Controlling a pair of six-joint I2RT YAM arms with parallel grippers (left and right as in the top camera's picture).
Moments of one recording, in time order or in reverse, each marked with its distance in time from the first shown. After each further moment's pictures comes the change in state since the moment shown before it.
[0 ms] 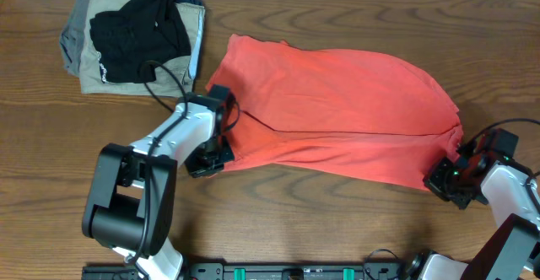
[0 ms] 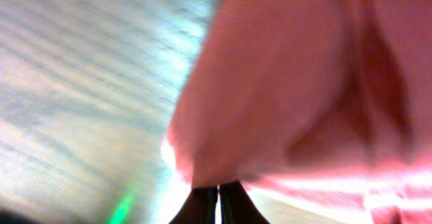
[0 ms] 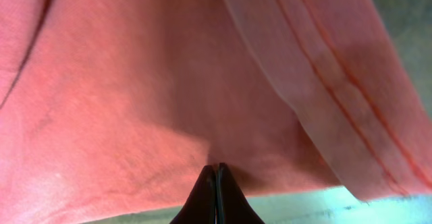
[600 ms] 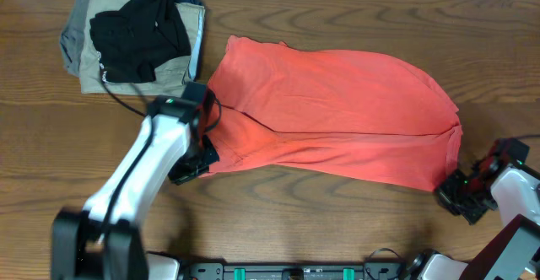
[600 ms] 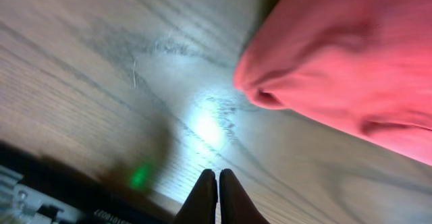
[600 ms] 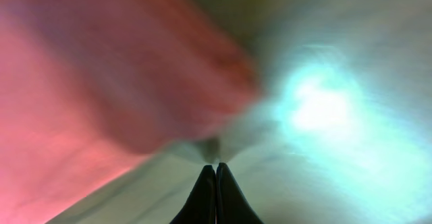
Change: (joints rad) left arm 0.046 -0.316 0.000 -0.168 -0.015 -0.057; right arm -0.098 -0.004 0.014 -0.126 0.175 0.103
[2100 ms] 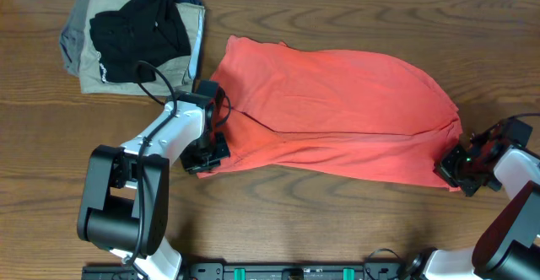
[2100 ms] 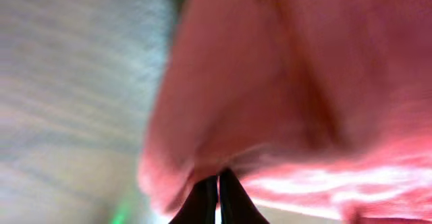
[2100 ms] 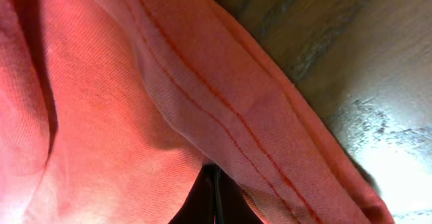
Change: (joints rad) left arm 0.001 0.305 0.000 0.201 0.070 0.162; right arm 0.040 0.187 0.101 0.202 -0.215 -0.026
